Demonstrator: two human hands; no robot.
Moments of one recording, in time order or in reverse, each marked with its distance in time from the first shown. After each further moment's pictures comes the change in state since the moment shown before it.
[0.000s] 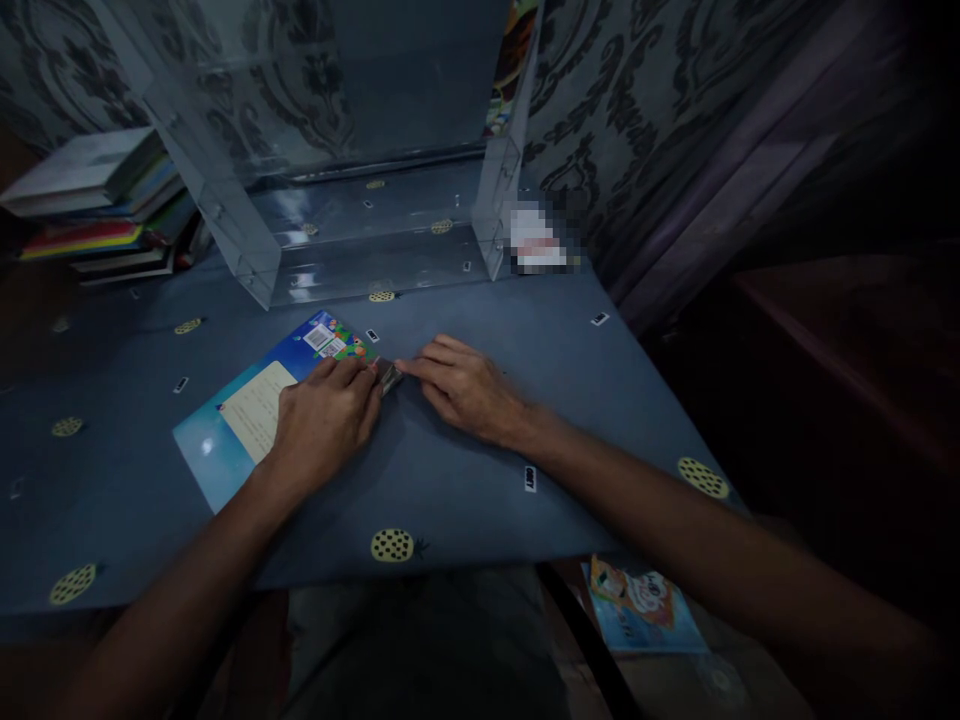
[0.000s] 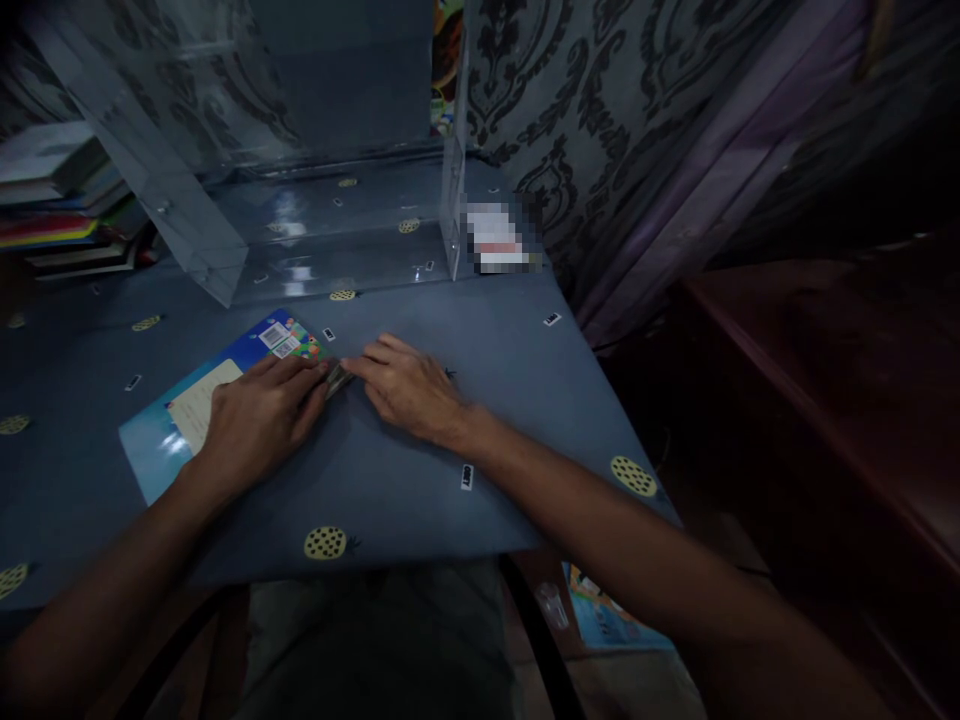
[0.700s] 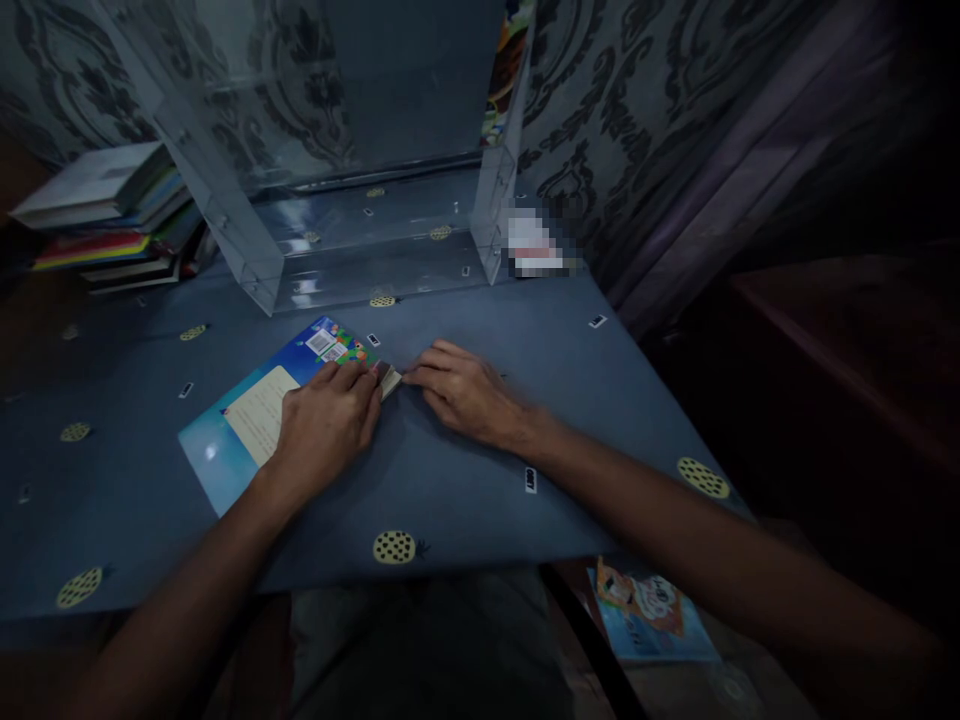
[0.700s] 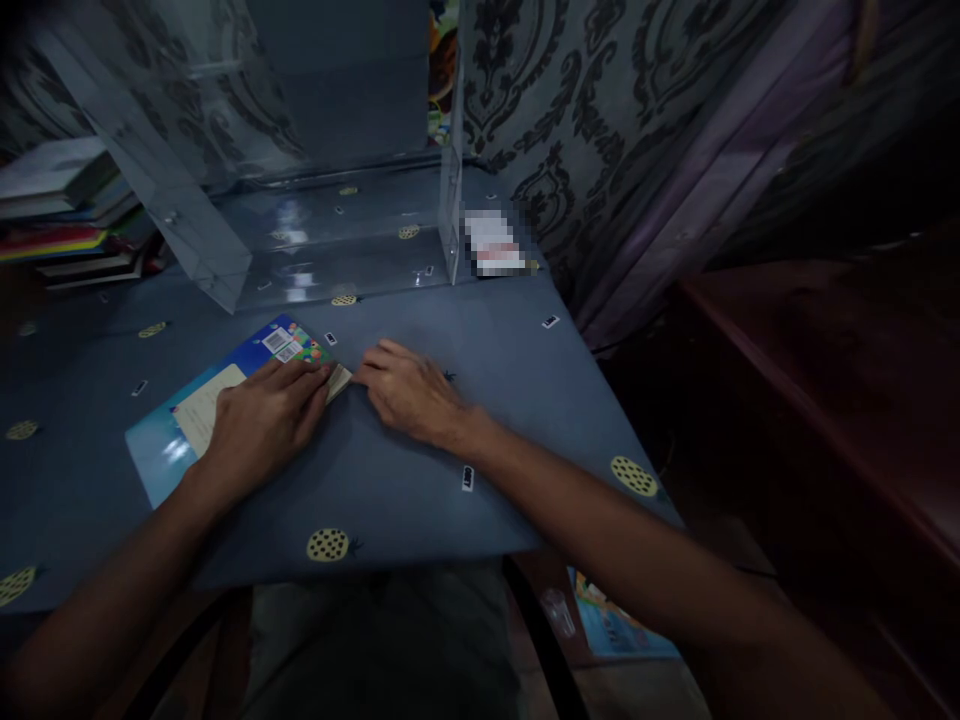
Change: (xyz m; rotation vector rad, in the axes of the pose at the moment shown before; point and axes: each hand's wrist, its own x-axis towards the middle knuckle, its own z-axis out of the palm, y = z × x) left_hand 0.000 0.000 0.000 0.016 0.017 0.017; right_hand 0.001 -0.003 0.000 -0.021 -0.047 0.023
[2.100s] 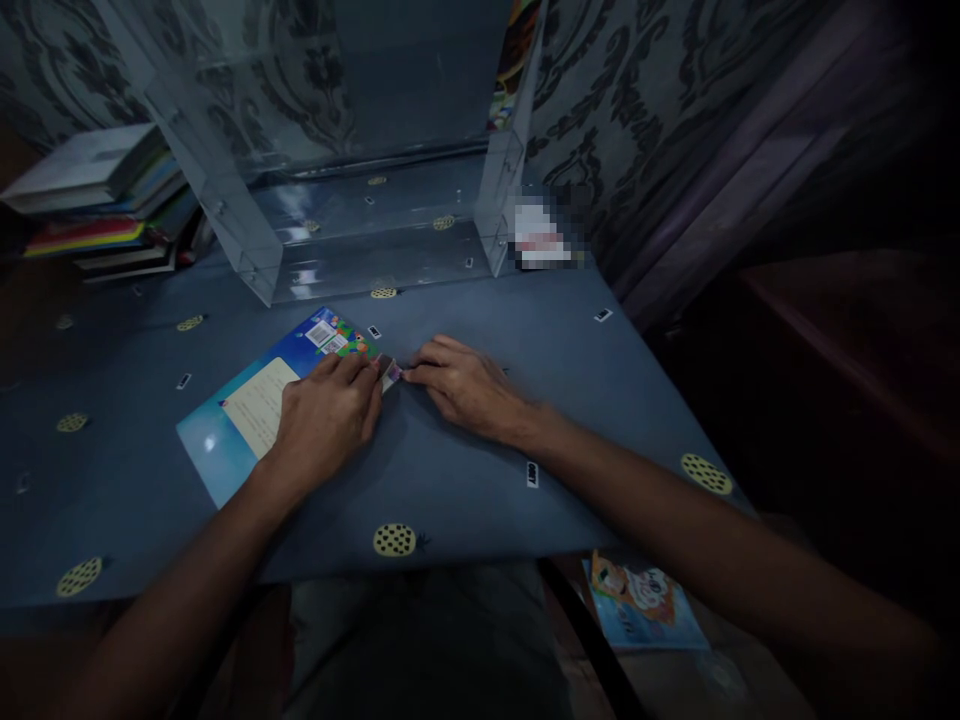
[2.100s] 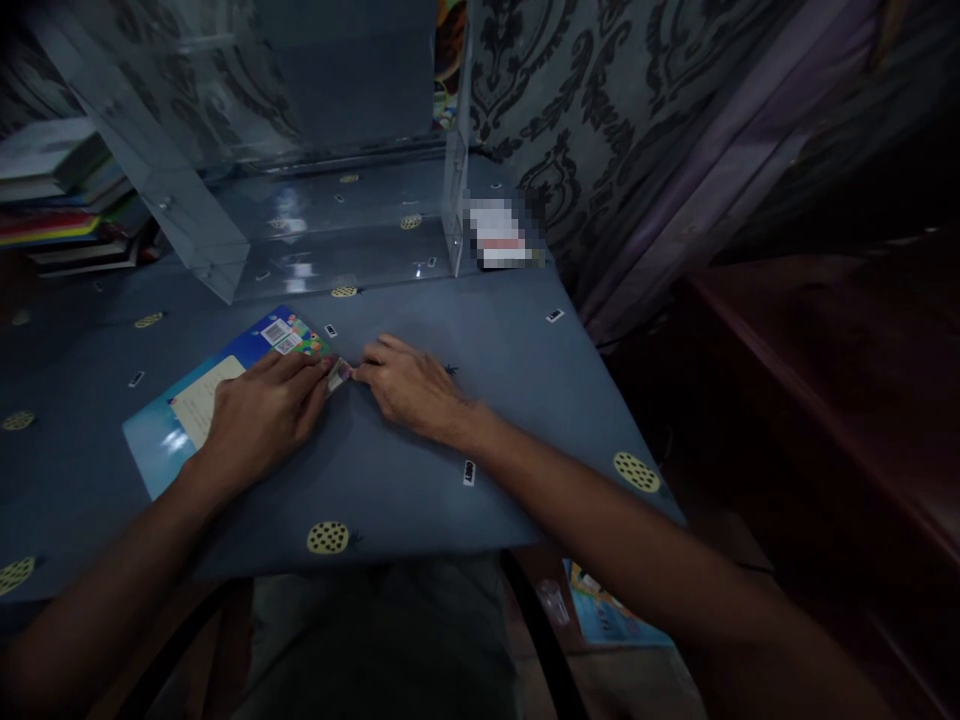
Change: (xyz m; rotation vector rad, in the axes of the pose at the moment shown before) left_hand 0.001 0.003 -0.005 0.013 -0.065 -0.014; right_hand 0.000 -0.001 0.000 -0.039 -0.078 0.028
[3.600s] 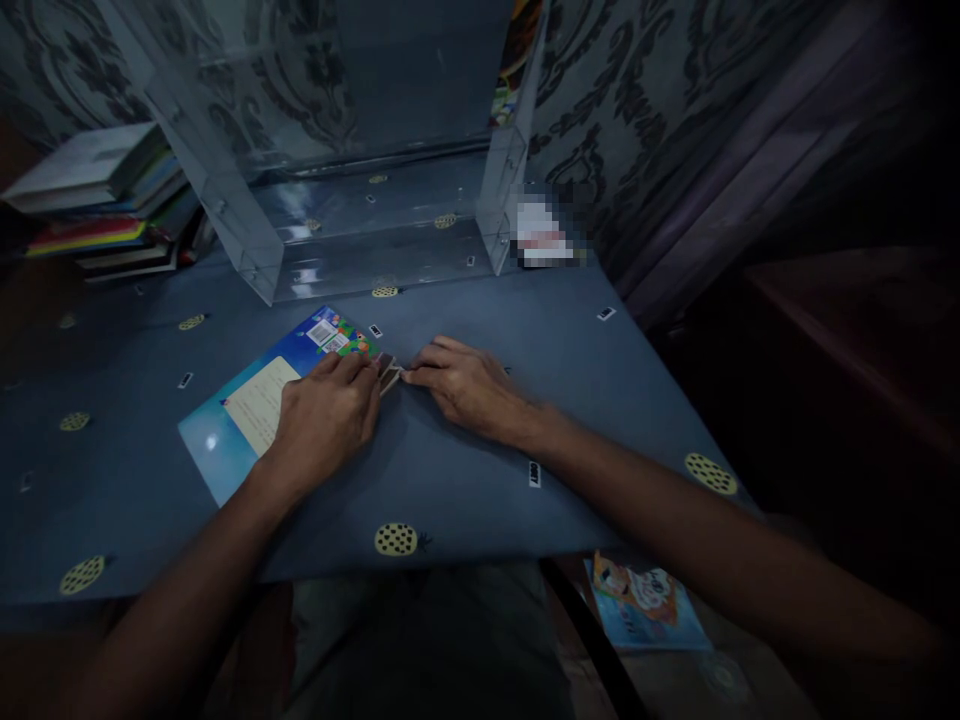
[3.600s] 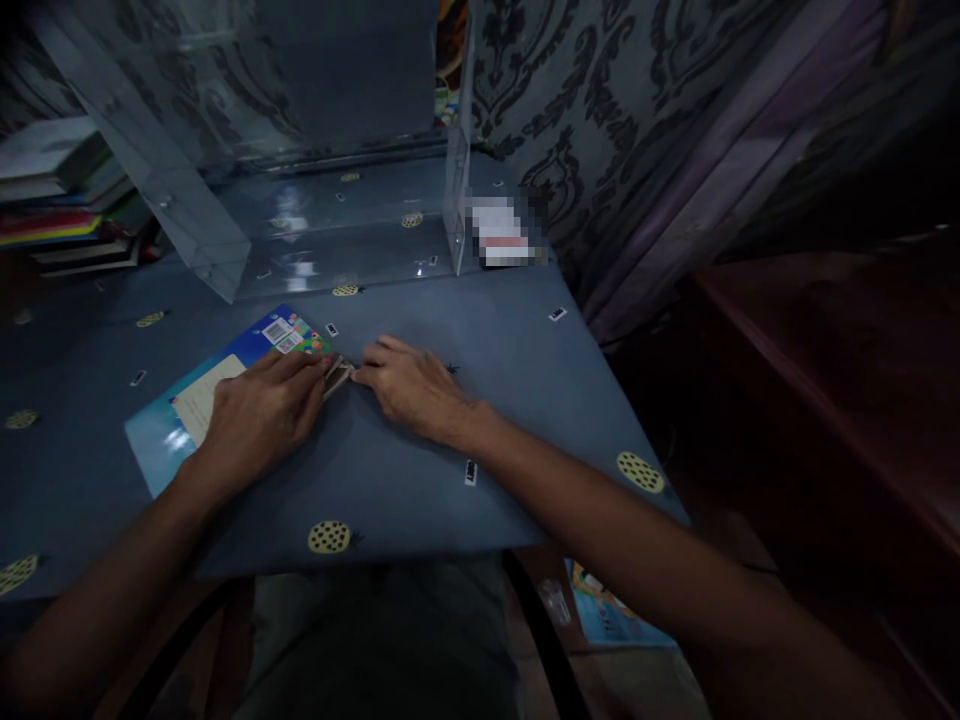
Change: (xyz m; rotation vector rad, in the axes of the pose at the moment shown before) left_hand -0.002 -0.004 0.002 0.022 -0.002 0.041; right_hand -0.001 -0.002 -0.001 -0.024 -0.019 -0.004
